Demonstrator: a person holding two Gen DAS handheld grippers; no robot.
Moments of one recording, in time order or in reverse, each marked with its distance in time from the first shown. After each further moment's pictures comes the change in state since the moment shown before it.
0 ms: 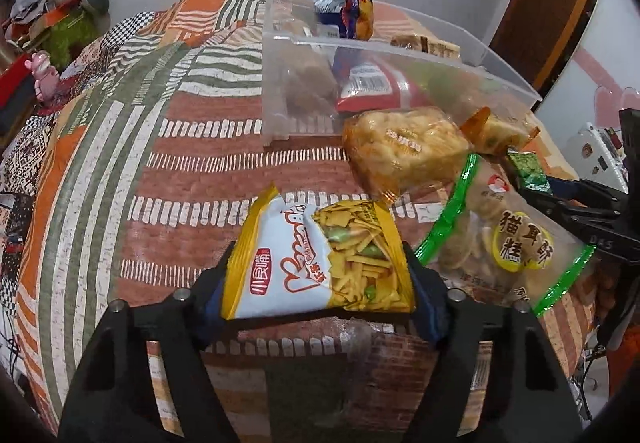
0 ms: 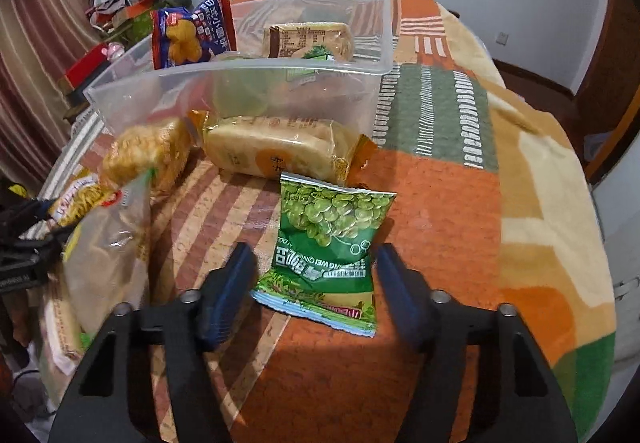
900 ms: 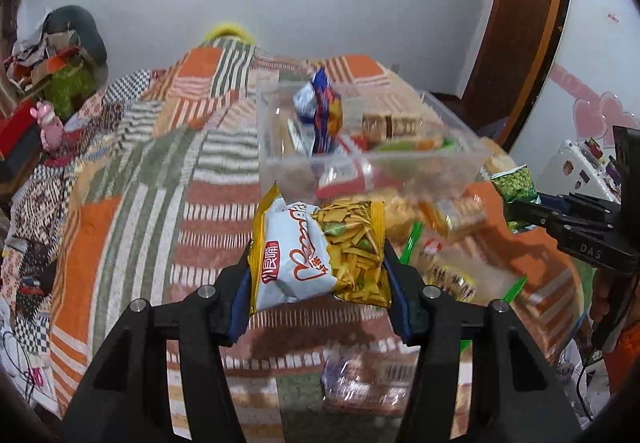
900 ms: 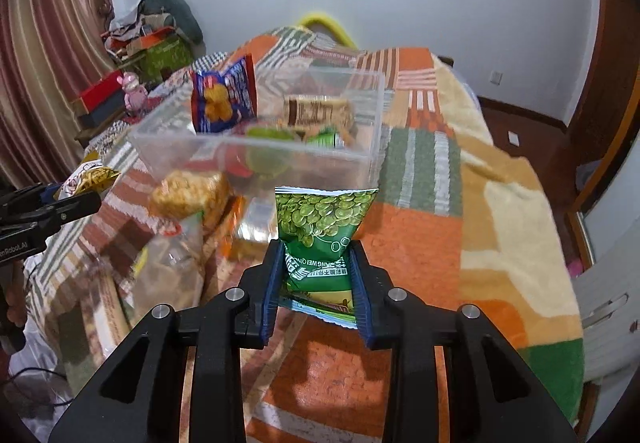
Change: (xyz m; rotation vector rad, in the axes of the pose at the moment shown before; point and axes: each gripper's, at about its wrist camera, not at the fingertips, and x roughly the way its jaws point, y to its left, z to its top) left arm -0.073 -0.016 0.026 0.065 -0.183 -0.010; right arm -0.058 0.007 0.012 -0.007 -0.163 0.003
